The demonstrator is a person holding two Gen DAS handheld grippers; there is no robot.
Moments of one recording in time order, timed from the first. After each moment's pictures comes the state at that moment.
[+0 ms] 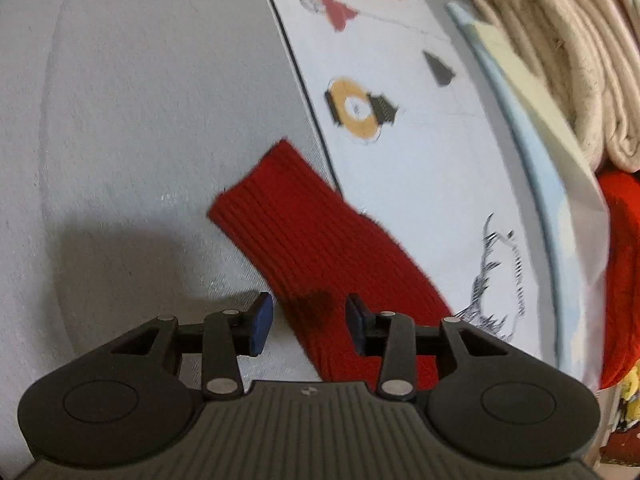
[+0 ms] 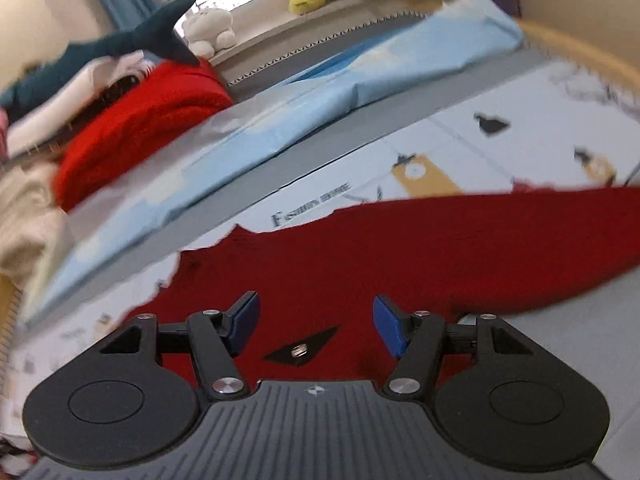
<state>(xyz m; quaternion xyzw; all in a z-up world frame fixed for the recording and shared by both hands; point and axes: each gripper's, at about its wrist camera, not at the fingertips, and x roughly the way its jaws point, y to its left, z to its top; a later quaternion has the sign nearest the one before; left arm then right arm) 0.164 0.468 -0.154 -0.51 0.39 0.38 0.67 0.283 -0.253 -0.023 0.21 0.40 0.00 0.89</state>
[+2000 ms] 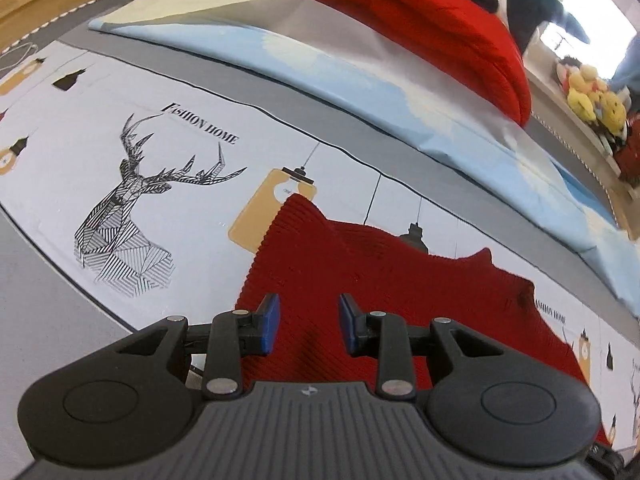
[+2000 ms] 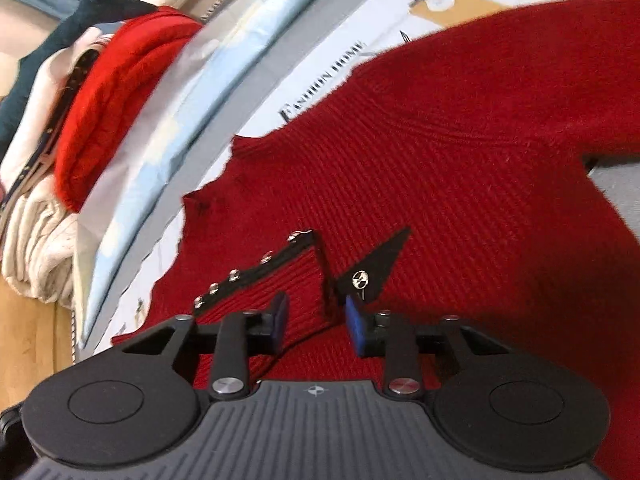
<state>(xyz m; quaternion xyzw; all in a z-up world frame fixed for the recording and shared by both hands) 0.344 0.152 -0.063 -0.22 0.45 0.17 0.85 0.332 -0.217 -0.131 0.38 0.49 0.04 0.78</state>
